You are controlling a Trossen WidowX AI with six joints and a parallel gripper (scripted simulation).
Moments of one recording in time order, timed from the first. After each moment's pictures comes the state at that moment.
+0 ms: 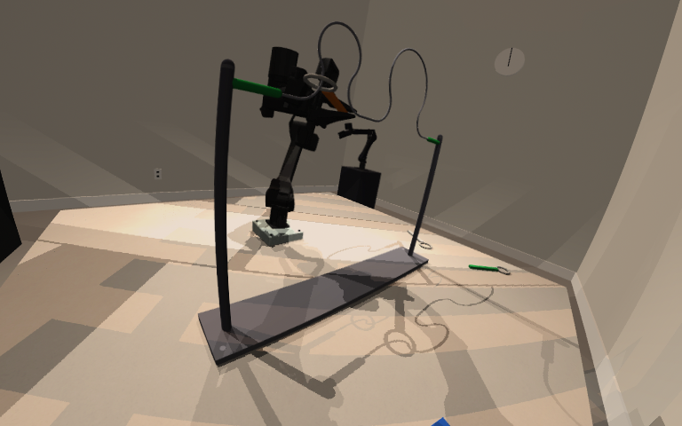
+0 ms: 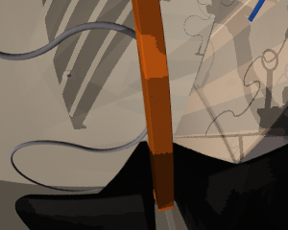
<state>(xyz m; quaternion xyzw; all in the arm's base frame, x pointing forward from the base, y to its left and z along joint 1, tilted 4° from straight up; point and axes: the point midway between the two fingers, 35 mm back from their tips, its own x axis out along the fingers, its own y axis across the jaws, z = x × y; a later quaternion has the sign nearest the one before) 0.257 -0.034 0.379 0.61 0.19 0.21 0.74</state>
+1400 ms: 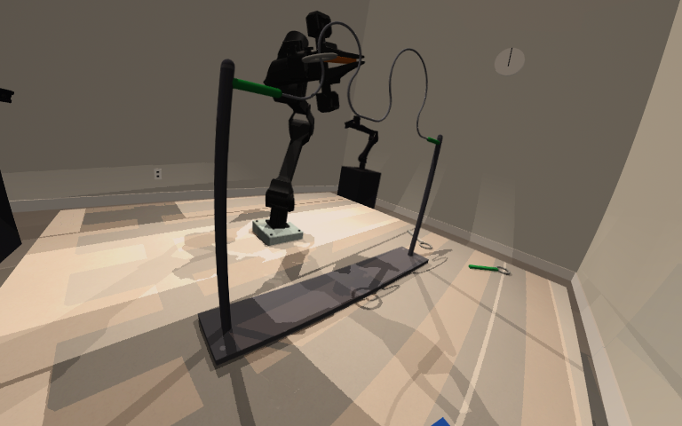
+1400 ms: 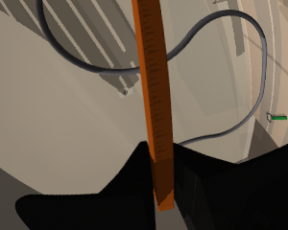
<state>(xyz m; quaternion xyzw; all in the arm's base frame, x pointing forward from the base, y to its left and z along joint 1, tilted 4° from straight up) 0.256 -0.043 0.474 0.80 0.13 0.22 0.55</state>
